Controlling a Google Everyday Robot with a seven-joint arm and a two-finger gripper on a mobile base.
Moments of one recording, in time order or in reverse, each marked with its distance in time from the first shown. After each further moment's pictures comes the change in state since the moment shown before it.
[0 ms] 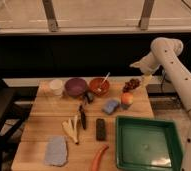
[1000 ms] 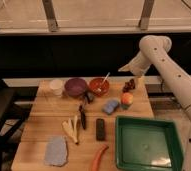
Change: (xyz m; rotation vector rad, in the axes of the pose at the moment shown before) arm -0.087 0.007 -0.004 -0.101 -0.087 -0.339
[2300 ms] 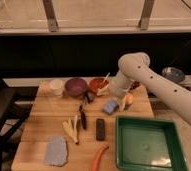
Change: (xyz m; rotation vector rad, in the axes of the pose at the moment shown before) arm -0.160 0.029 0.023 -0.062 -0.182 -0.229
